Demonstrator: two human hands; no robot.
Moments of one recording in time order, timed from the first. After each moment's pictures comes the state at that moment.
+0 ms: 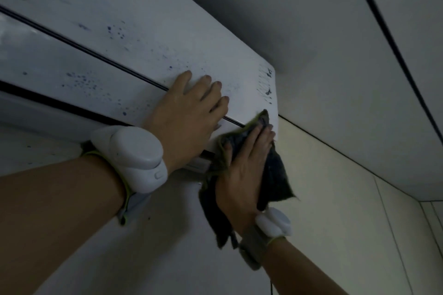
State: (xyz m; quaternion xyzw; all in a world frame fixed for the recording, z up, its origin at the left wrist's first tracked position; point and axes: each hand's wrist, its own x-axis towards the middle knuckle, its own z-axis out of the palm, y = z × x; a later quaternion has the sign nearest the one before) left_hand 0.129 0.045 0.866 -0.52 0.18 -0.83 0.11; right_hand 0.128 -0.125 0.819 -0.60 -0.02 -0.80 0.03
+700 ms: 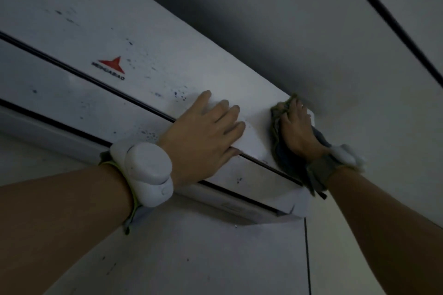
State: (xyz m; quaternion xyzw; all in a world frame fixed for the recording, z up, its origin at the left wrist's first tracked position) left_hand 0.127 0.108 0.891 -0.48 0.22 -0.84 0.12; right_hand 0.054 -0.115 1.000 -0.73 -0.01 -0.68 -0.01
